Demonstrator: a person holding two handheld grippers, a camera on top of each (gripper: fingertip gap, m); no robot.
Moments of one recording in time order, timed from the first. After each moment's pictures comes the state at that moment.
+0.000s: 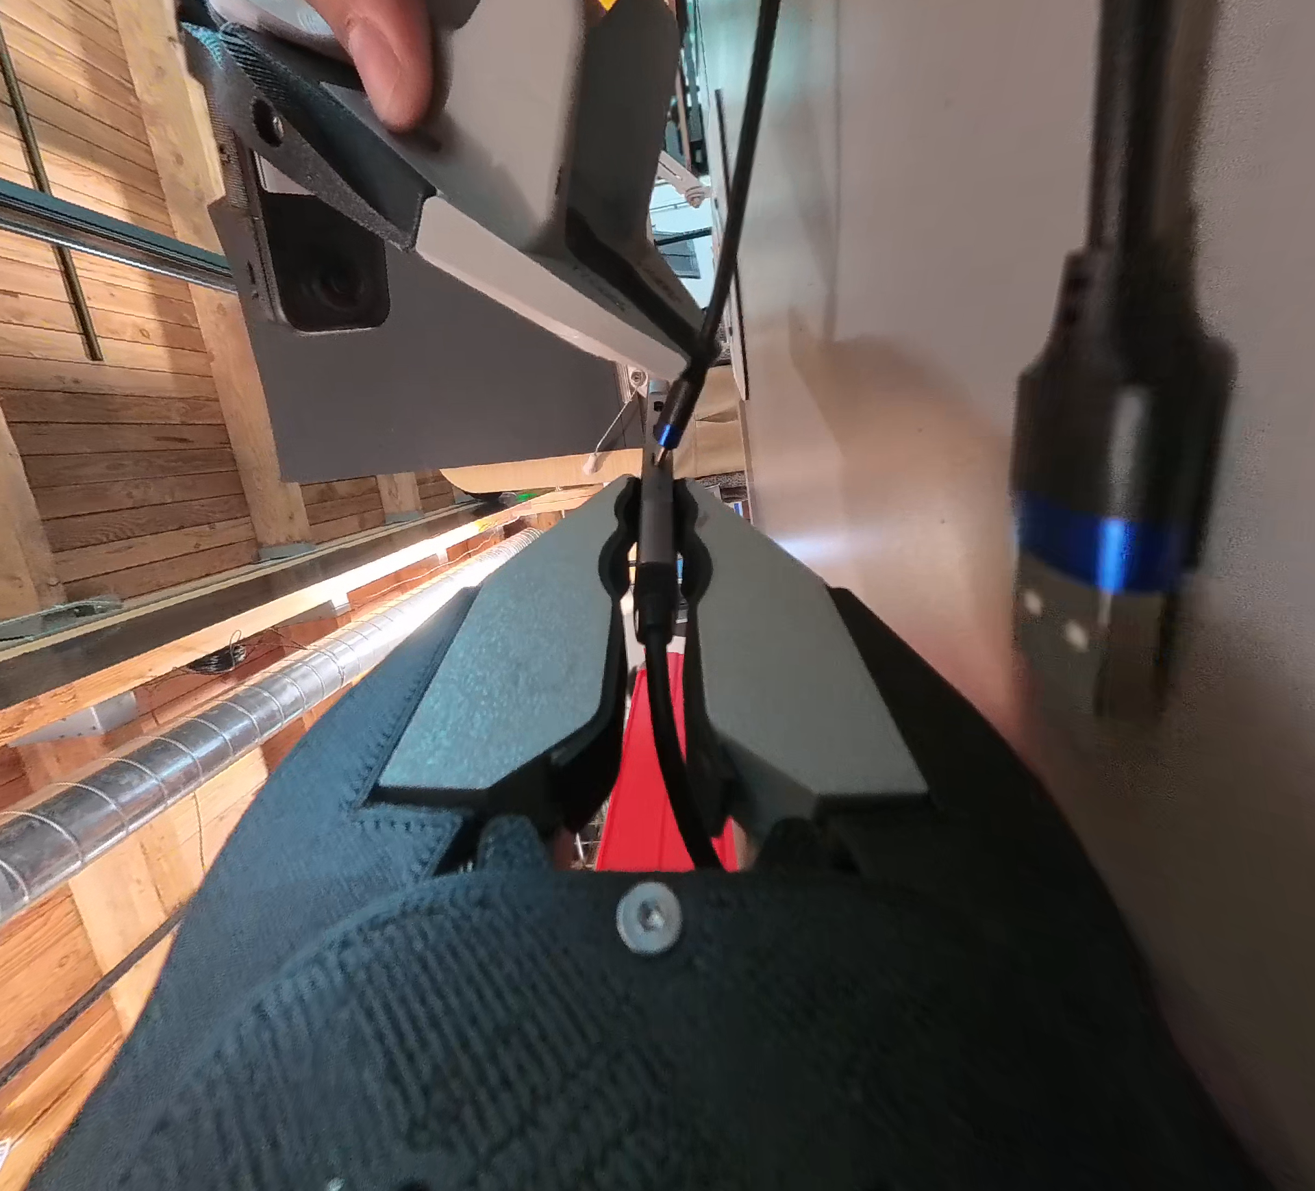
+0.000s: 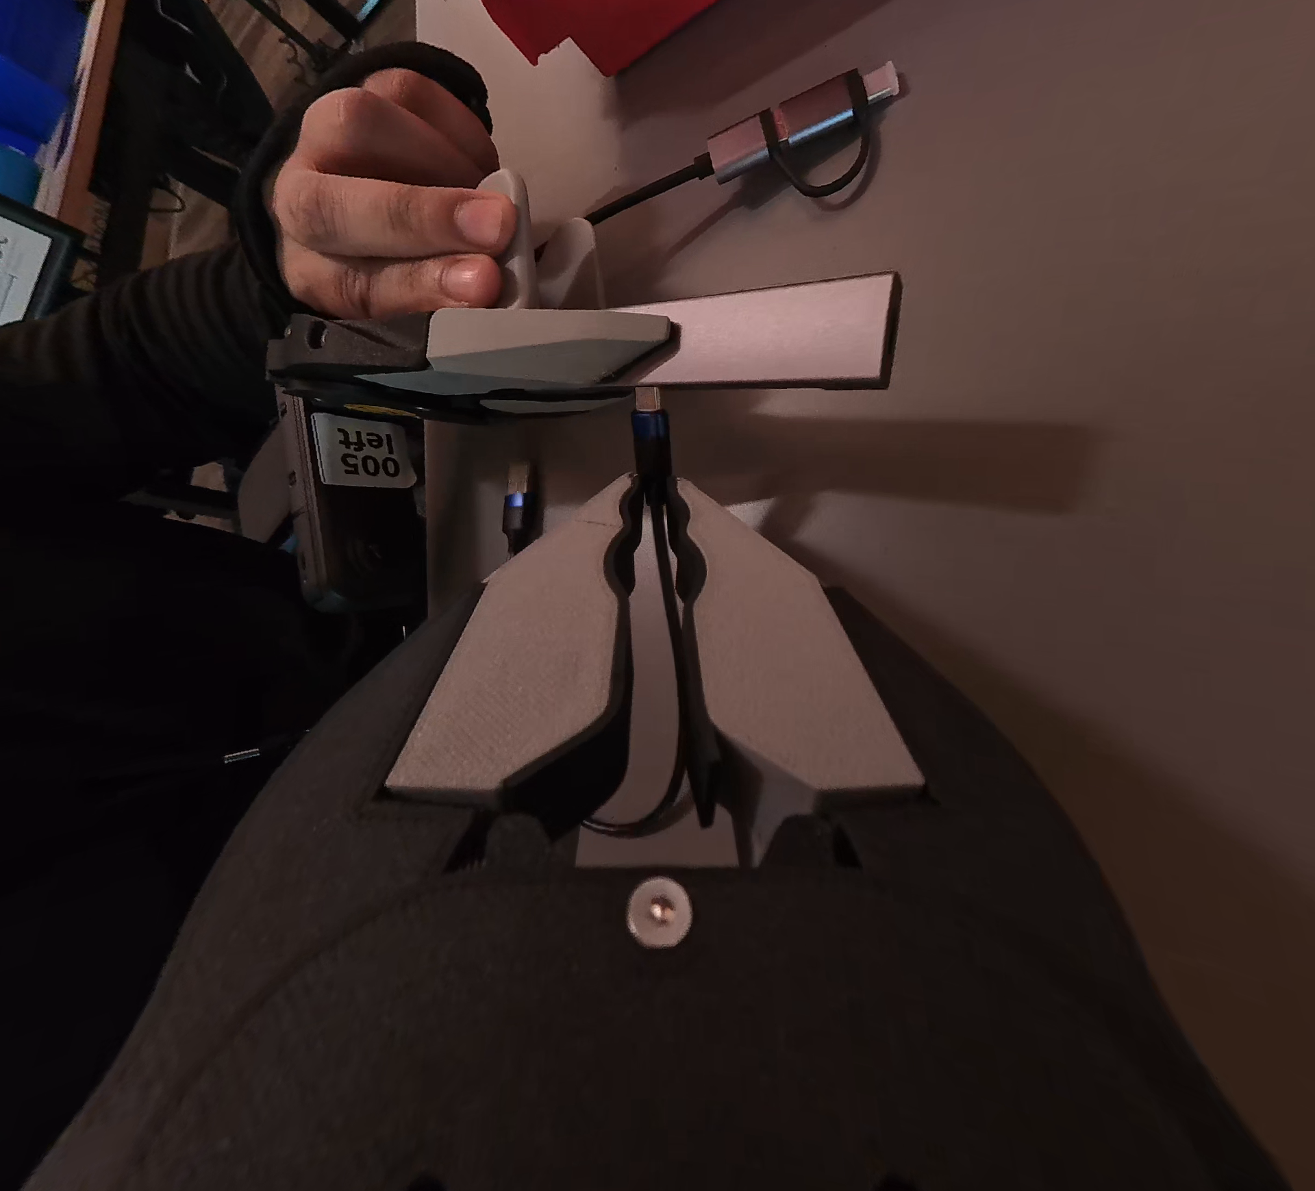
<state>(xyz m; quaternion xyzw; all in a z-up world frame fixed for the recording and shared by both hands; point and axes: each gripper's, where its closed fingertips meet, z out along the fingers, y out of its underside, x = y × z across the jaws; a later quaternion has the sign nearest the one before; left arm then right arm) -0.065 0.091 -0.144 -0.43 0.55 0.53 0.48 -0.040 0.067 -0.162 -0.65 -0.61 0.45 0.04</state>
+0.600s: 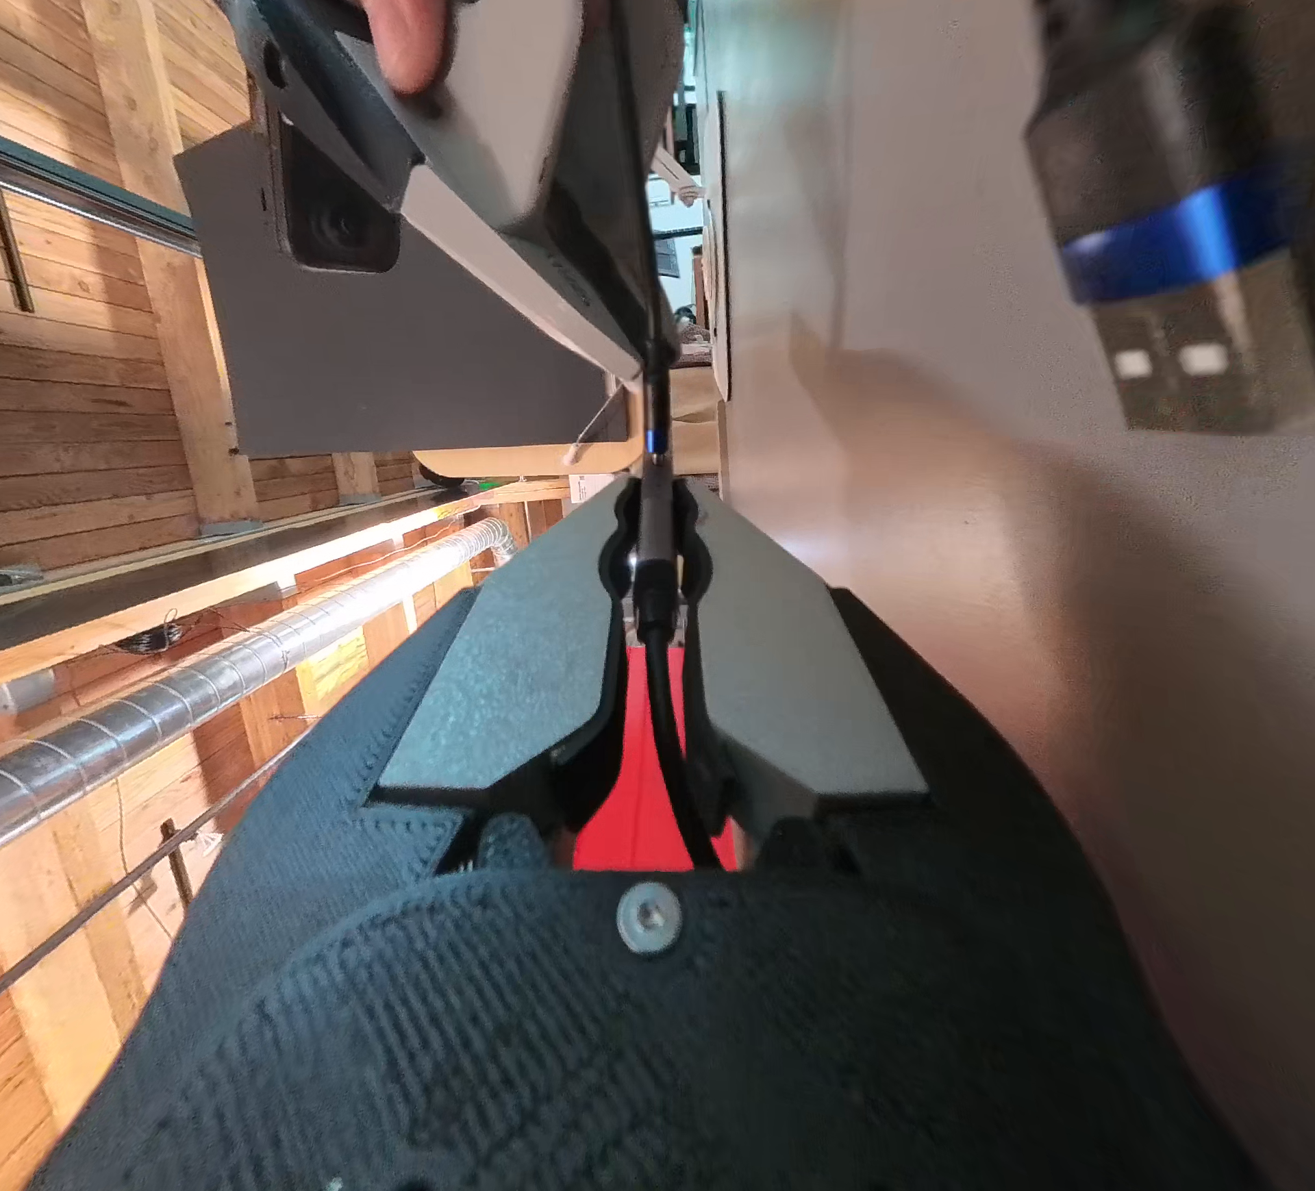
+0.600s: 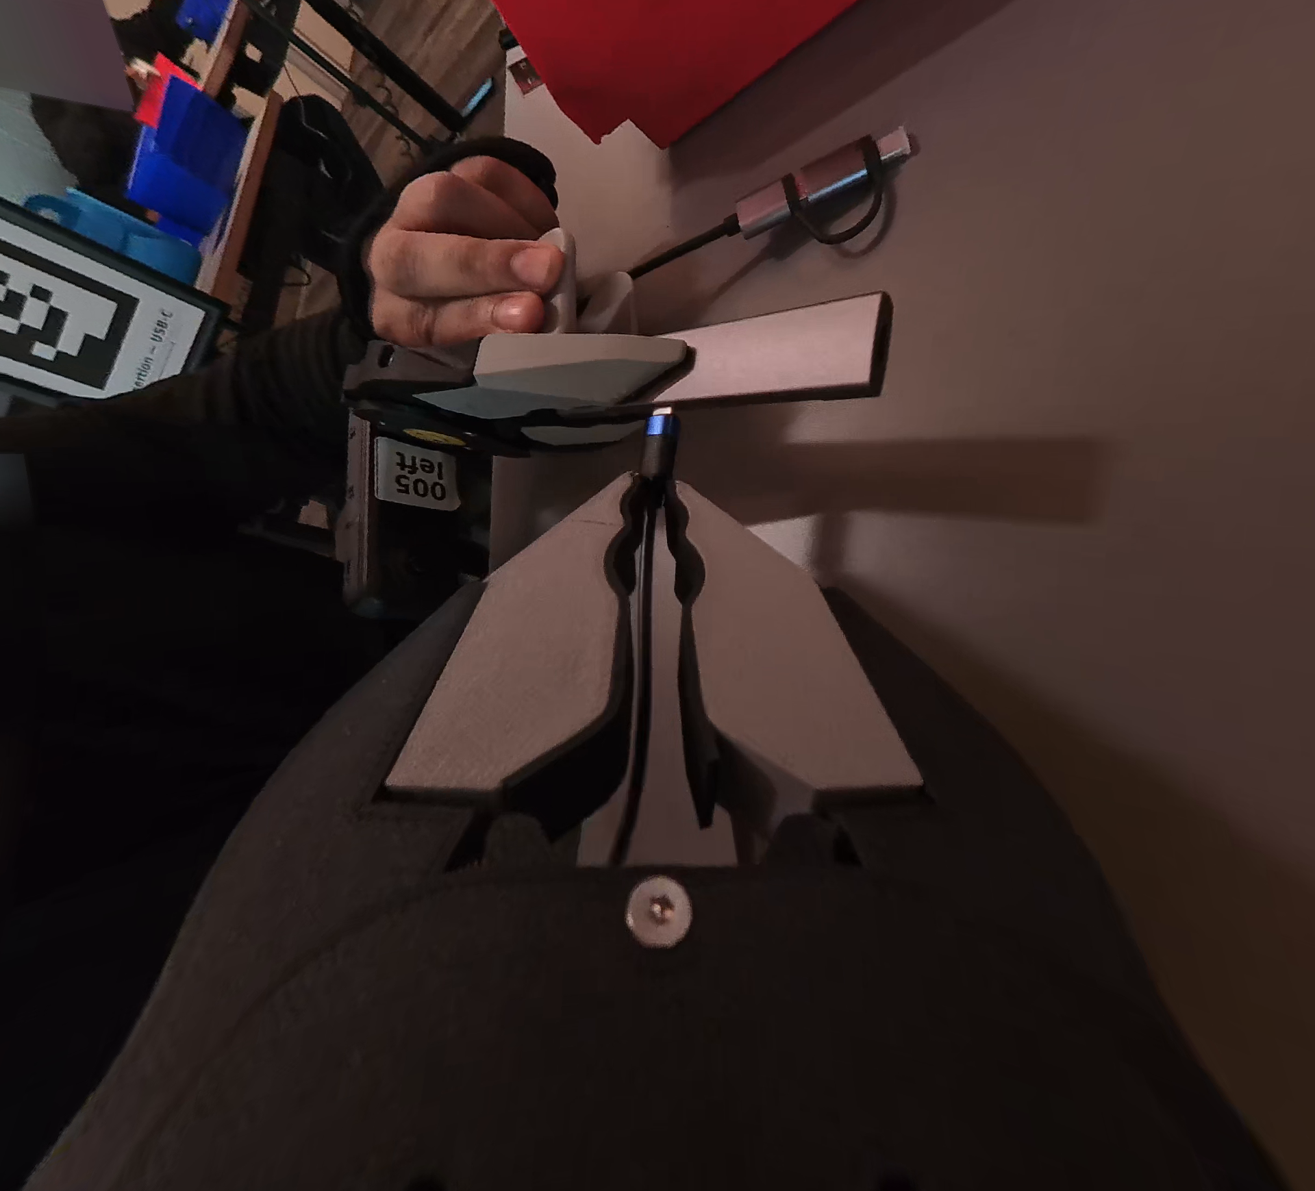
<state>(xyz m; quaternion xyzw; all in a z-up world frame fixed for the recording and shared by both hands) -0.066 0.089 -0.141 -0.46 0.54 0.51 0.50 -0.042 0.068 -0.145 -0.64 -0.58 0.51 0.02</state>
